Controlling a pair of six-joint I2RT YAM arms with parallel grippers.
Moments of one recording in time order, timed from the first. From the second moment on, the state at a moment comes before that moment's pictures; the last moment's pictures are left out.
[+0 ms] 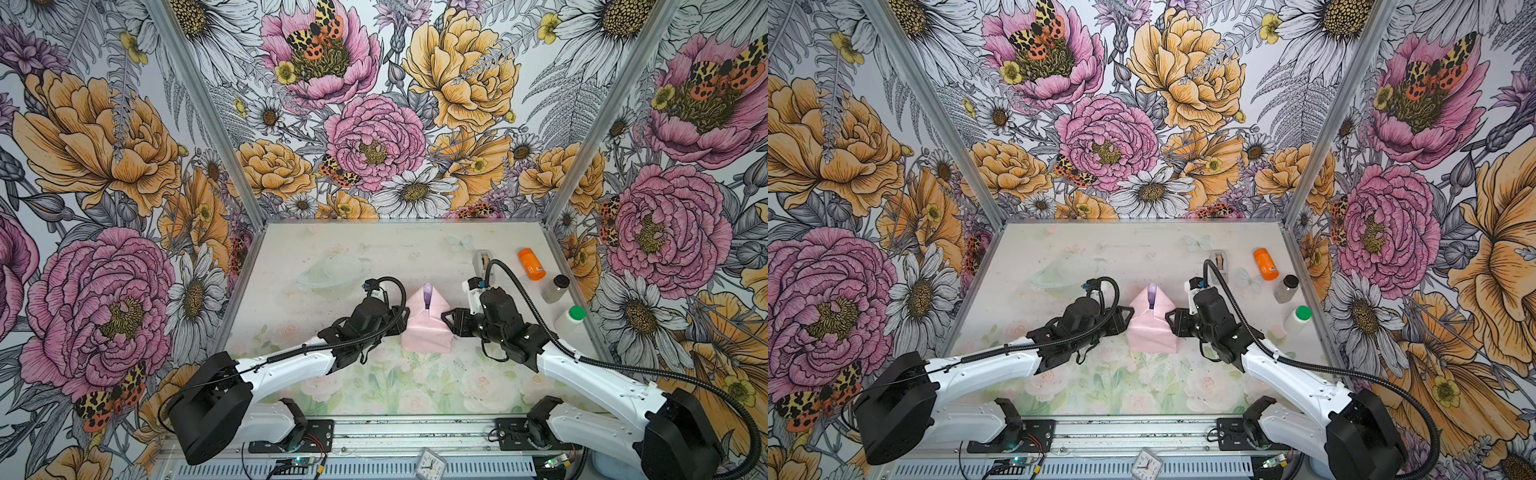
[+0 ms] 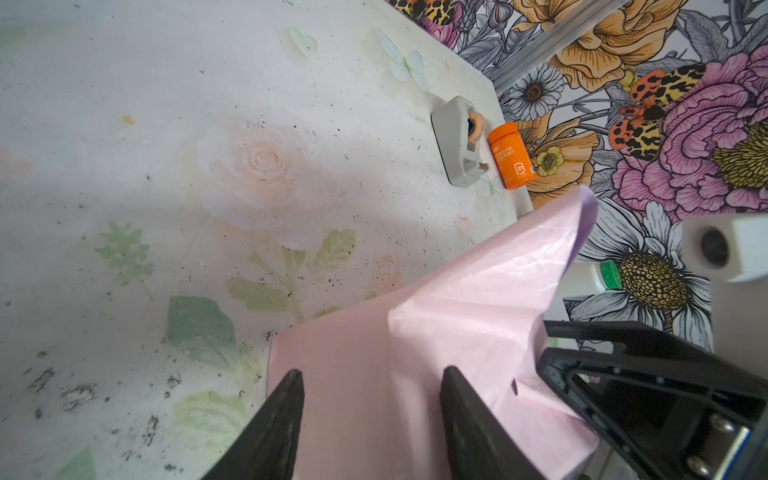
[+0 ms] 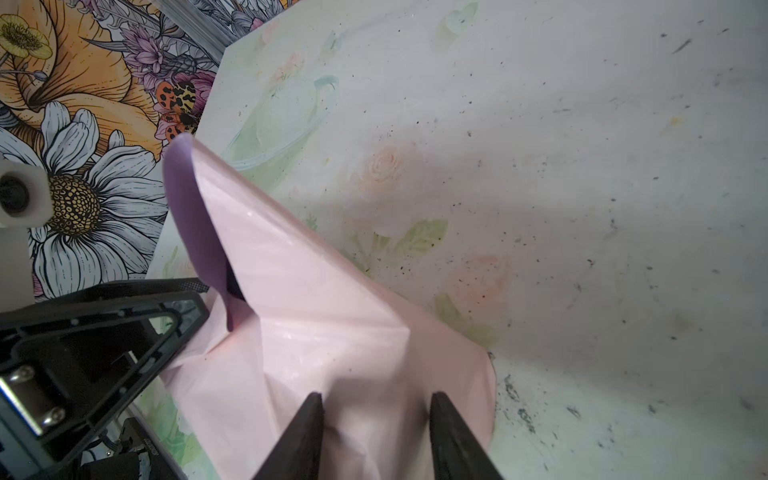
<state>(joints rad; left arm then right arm) -0.84 1.29 0.61 0.15 -0.10 -0.85 0.58 1.07 0.59 -0.19 -0.18 0.59</state>
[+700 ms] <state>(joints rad) -0.74 1.19 0.61 0.12 -0.05 -0.76 0.54 1.07 0.62 -0.27 -0.21 0.50</state>
